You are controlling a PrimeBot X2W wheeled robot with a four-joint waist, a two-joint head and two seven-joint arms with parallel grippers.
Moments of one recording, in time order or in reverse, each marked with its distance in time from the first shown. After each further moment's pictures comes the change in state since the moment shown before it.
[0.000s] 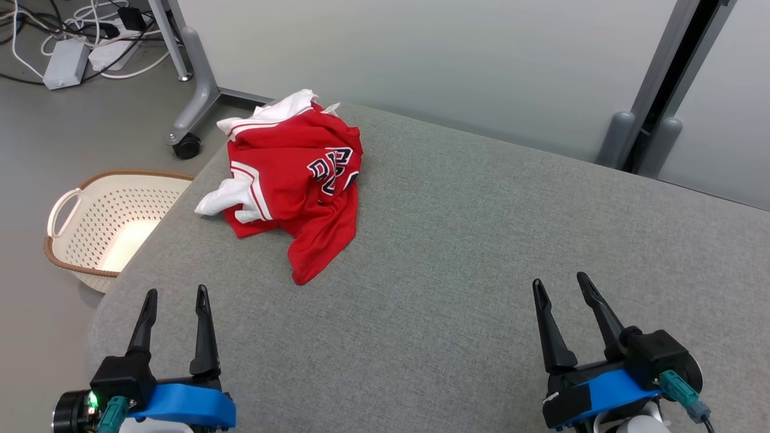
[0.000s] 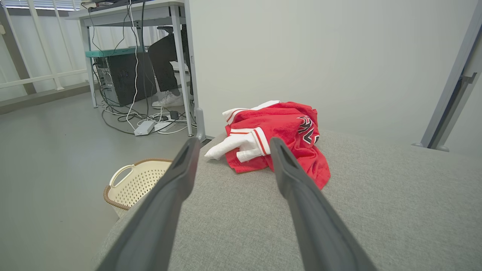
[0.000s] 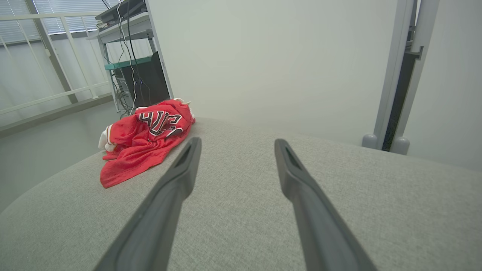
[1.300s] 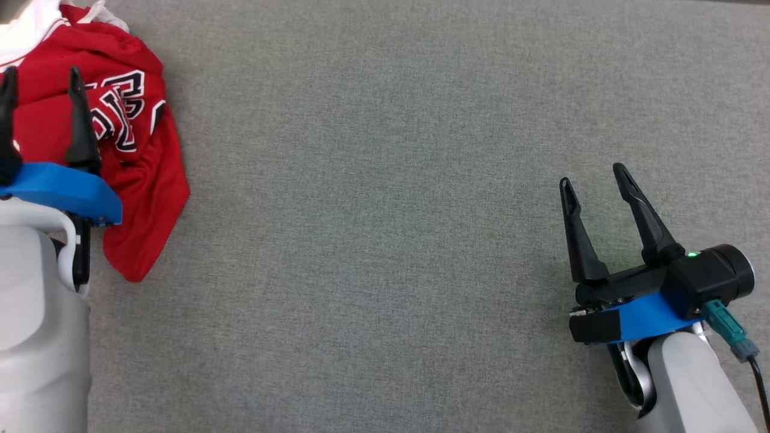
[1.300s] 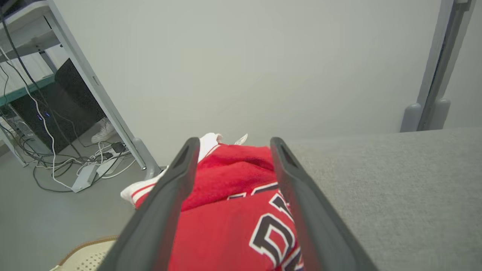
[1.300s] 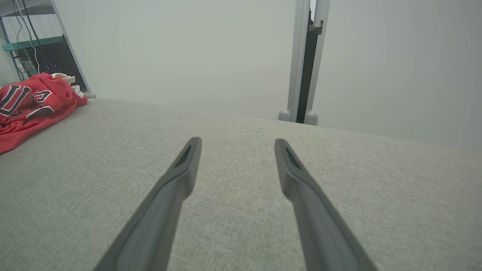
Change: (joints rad) left arm -0.673 0.193 0.078 0.405 0.074 -0.097 0.000; right arm -0.185 -0.091 0.004 -0.125 -0.062 0.000 0.000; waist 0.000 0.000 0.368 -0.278
